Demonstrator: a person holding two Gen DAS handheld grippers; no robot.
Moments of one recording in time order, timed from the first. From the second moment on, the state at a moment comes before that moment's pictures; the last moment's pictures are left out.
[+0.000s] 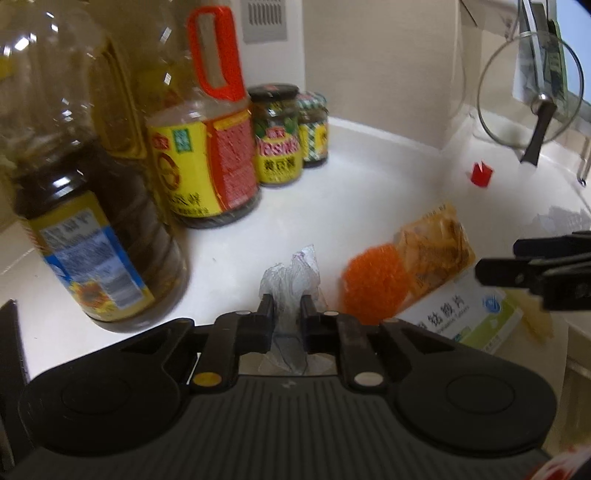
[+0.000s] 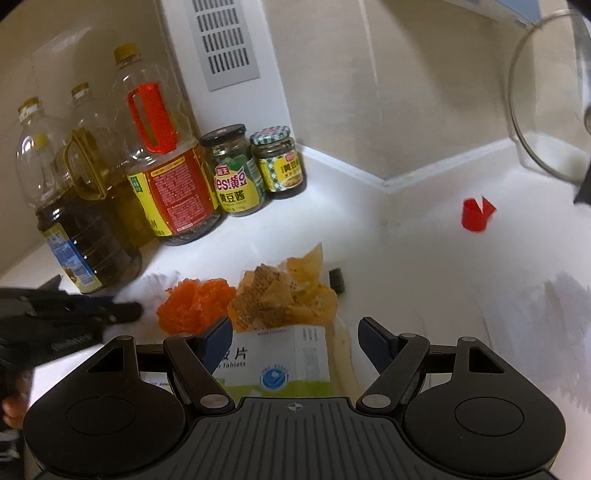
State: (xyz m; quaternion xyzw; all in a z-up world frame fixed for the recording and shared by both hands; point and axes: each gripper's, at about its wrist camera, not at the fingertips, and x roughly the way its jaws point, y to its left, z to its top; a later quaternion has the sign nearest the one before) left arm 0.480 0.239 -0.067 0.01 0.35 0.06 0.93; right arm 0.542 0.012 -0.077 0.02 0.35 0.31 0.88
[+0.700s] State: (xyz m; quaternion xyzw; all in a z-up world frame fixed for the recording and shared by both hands) left arm 0.464 0.246 -0.051 -0.01 0.34 0.08 0.94; right arm 0.564 0.041 -0.084 0.06 0.35 0.29 0.89
